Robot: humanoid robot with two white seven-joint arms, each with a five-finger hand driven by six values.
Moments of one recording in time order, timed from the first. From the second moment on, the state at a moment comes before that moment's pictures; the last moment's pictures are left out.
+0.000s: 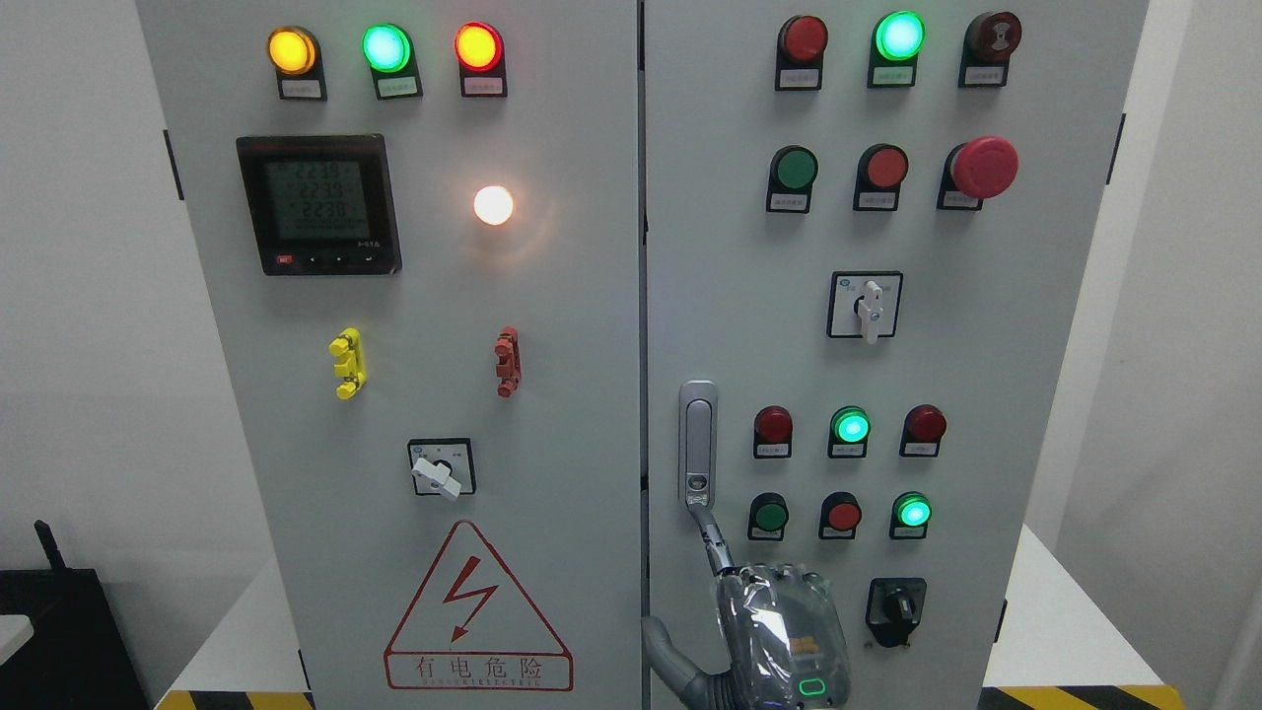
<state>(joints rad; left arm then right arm) 0.00 -0.05 0.00 0.05 0.11 -0.05 -0.06 -0.27 0.13 0.32 -1.80 1.42 0.16 0.01</state>
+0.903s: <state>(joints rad) 0.00 -0.05 0.00 0.05 0.11 -0.05 -0.06 -0.28 0.13 0.32 -1.79 1.42 0.17 0.01</state>
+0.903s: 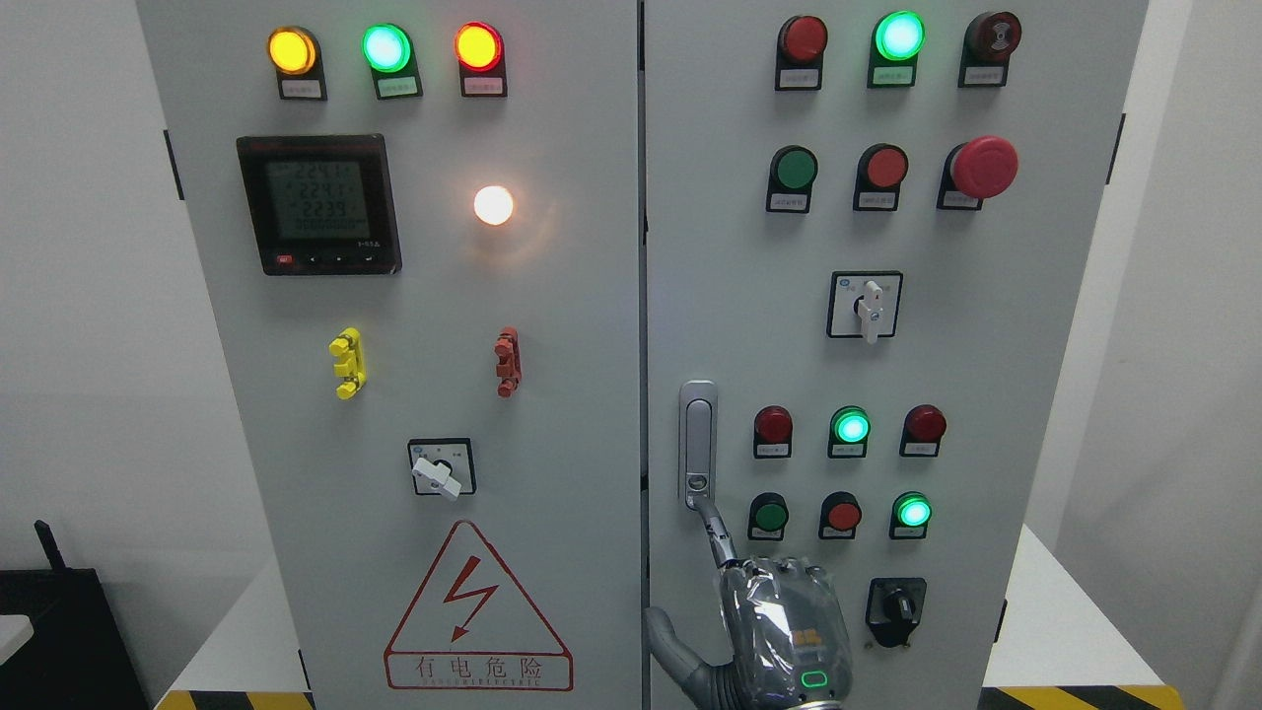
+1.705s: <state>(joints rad) 0.00 -0.05 0.00 0.05 0.11 -0.05 -0.06 -0.29 0.14 0.31 -1.78 1.42 0.17 0.01</state>
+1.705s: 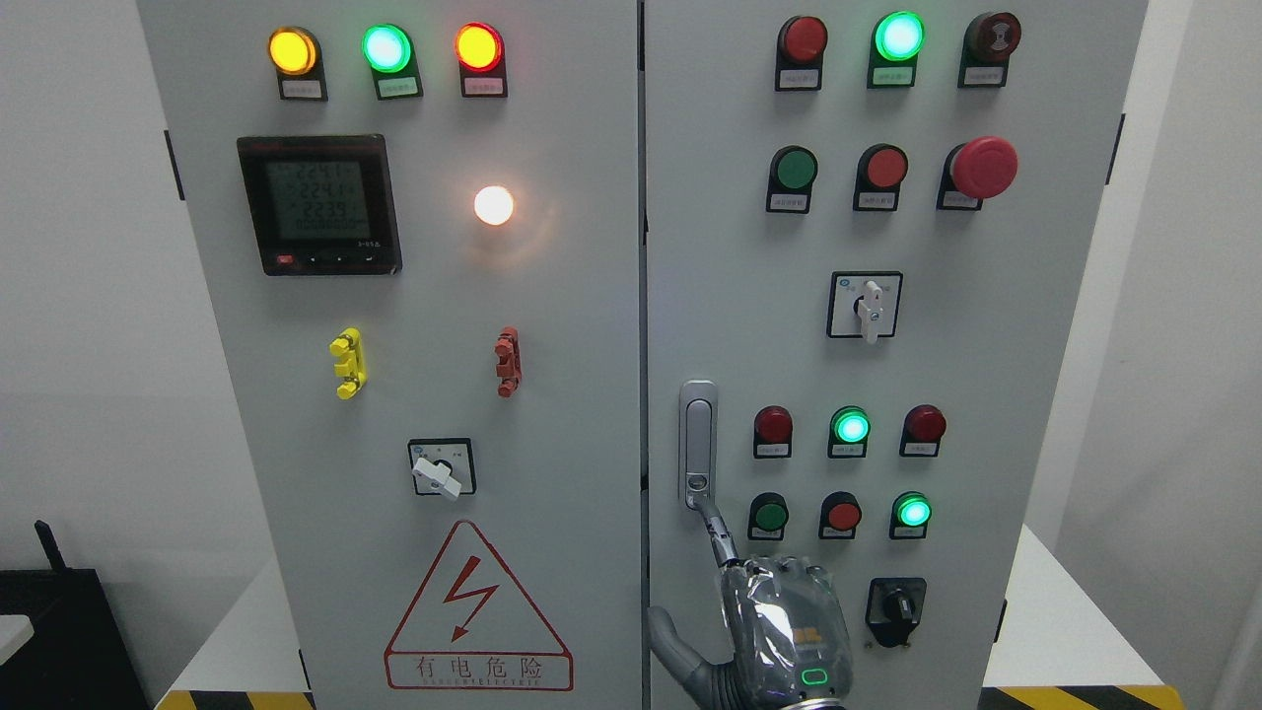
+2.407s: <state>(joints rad) 0.00 -0.05 0.00 0.05 0.11 -0.05 -0.06 -0.29 0.14 0.31 -1.78 1.41 0.17 0.04</state>
